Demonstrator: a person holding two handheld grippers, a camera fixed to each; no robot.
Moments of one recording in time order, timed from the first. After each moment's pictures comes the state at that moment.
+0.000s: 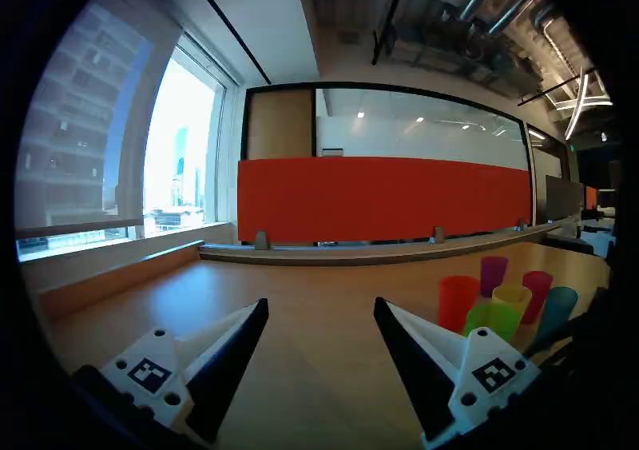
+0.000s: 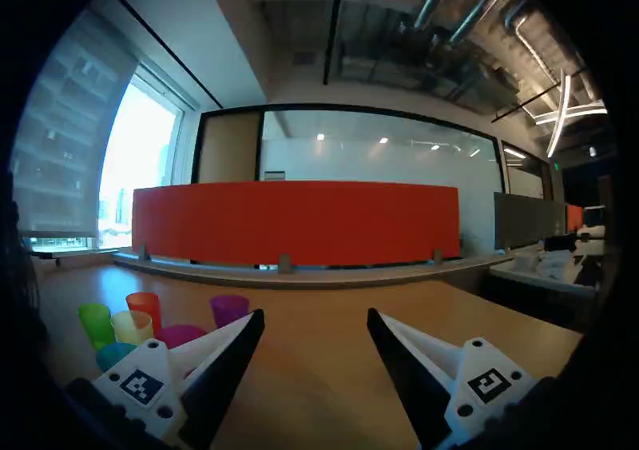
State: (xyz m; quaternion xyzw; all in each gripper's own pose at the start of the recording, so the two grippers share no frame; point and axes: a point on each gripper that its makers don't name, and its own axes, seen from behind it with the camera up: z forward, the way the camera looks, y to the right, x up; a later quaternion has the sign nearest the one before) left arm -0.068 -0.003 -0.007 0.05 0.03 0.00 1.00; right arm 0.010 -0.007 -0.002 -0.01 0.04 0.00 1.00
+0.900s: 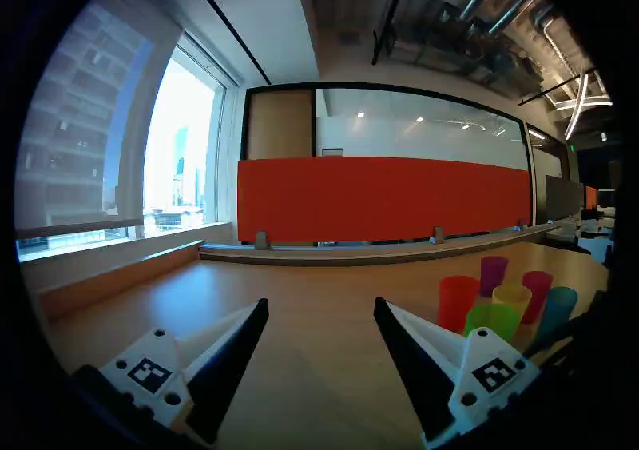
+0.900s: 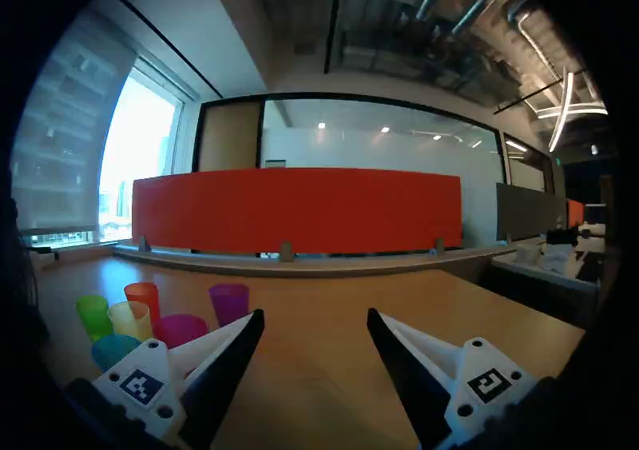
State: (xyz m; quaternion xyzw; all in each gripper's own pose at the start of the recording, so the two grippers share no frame) left arm -0.069 -0.003 -0.007 0.05 0.03 0.00 1.00; right arm -0.001 -0.009 0.002 -0.01 0.01 0.00 1.00
